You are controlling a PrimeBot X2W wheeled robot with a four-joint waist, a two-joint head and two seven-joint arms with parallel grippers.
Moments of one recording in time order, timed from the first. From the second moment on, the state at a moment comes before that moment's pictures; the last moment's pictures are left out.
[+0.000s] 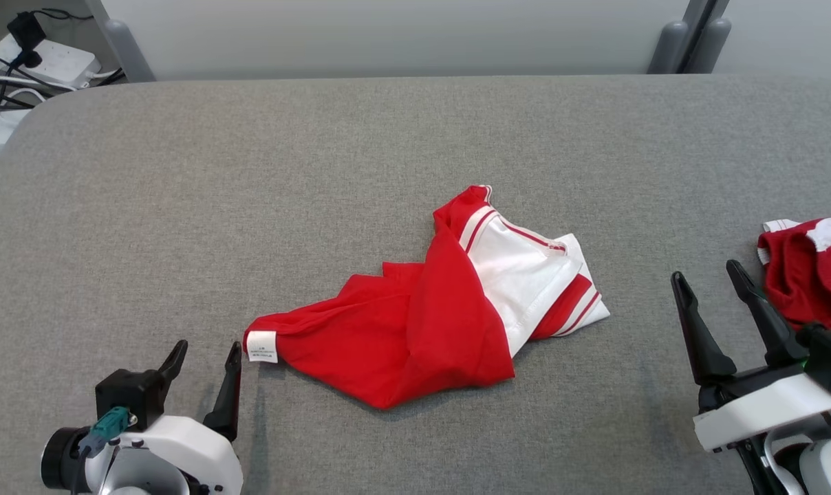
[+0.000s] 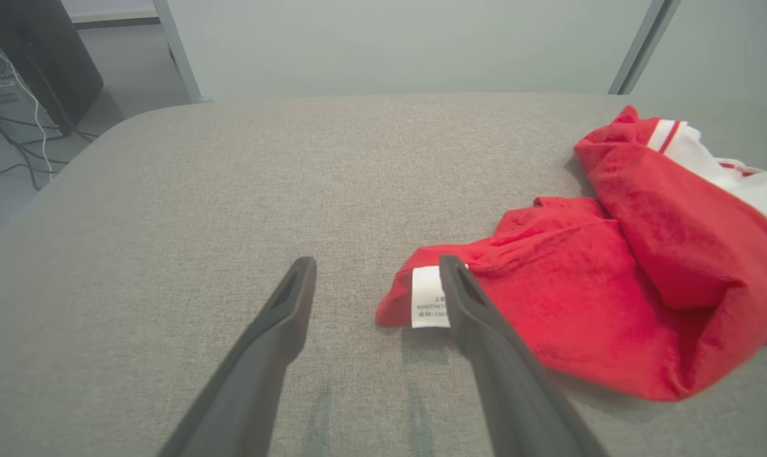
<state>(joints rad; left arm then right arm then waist) -0.12 0.49 -0.54 0.08 -0.68 0.35 -0.10 -0.10 -0.24 0.13 0.05 0.35 0.13 -0.14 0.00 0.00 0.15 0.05</state>
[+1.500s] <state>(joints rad) -0.46 0.32 -0.71 0.70 -0.63 0.04 -0.21 -0.50 -0.30 0.56 0.49 0.59 0.13 -0.12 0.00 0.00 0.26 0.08</state>
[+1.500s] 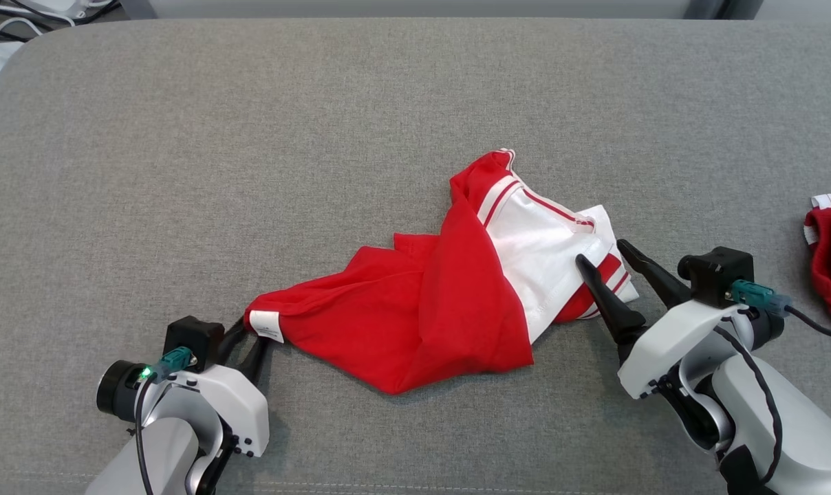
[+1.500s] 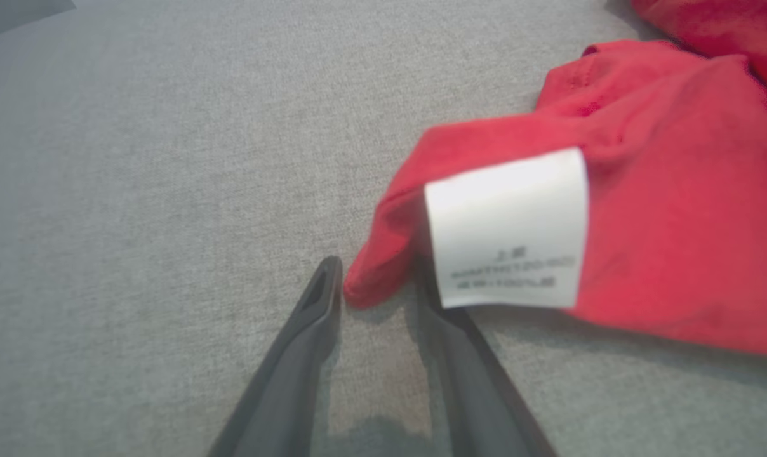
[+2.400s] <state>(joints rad) -0.14 0.55 -0.54 0.05 -0.63 0.33 -0.18 -0.07 -0.36 -0.11 0.06 0.62 0.13 -0.22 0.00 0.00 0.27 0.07</state>
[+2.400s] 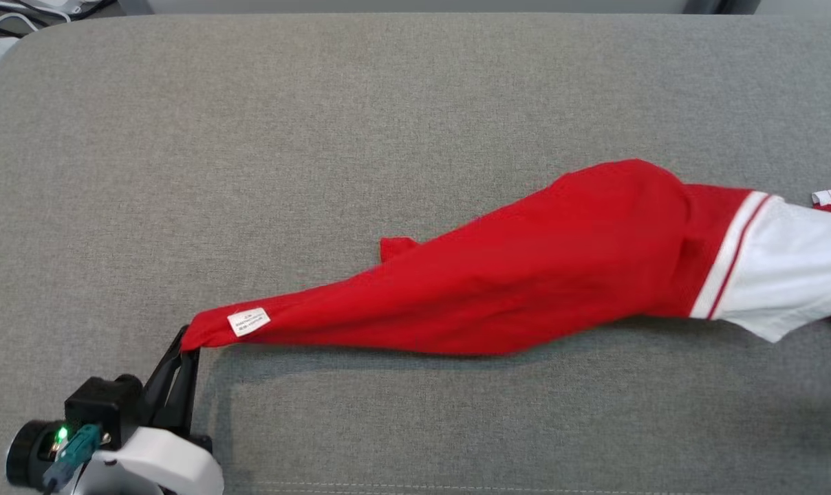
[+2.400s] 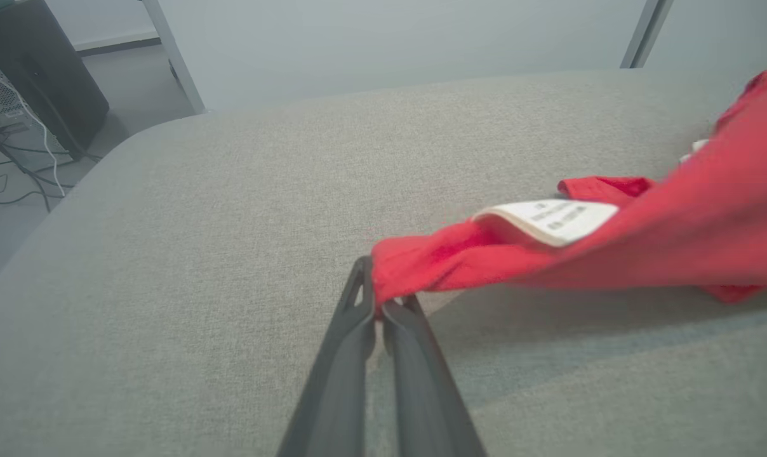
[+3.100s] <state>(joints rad) -1.23 0.56 -0.38 0.24 -0.87 0.06 0.18 -1.29 -0.39 0.10 0.33 0.49 0.13 -0.16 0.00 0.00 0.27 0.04</state>
